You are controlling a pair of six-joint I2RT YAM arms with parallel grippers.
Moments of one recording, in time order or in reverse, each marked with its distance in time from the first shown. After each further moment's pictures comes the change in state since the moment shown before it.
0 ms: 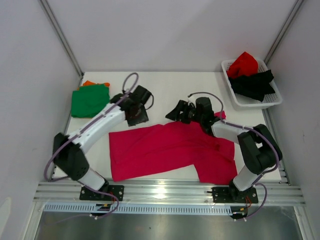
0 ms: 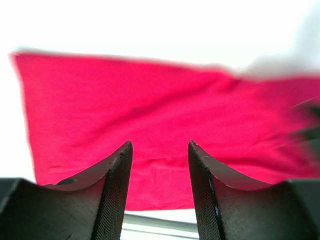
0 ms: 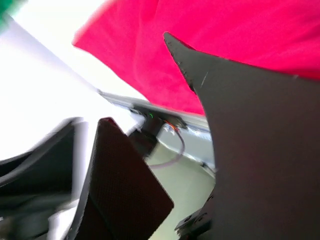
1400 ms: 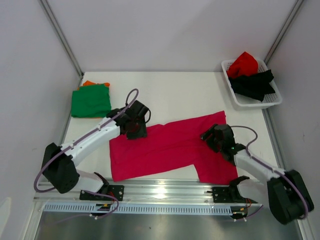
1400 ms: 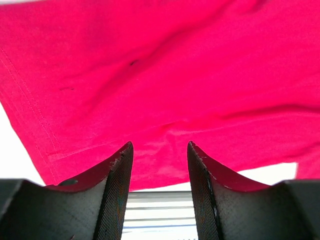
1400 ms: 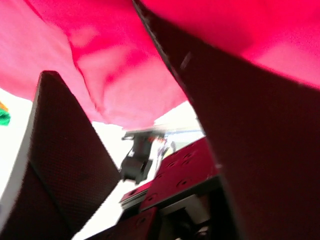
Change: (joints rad) left arm -0.041 -0.189 -0.273 0.092 0.118 0.096; right arm -0.080 -0.496 -0.458 -0.401 0.573 0.338
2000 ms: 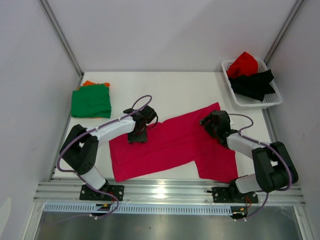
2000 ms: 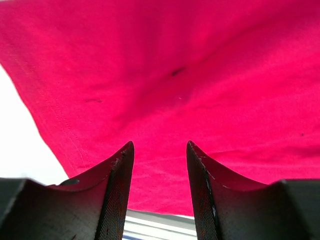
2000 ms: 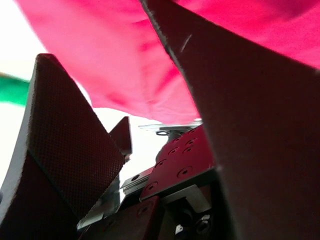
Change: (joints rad) left arm 0.000 0.235 -0.009 -0.013 -0.123 0.006; right arm -0.066 0.265 0.209 0.181 0.028 -0.048
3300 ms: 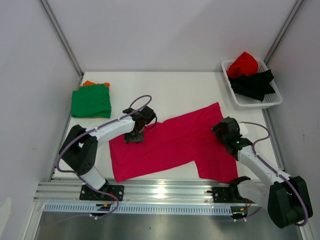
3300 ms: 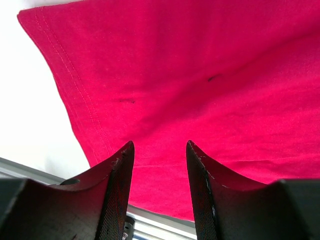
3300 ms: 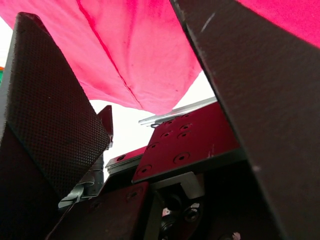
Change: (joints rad) left arm 0.004 -0.008 0.003 -0.062 -0.094 -0.003; right arm -0.003 -0.373 -0.102 -0.379 0.220 0.088
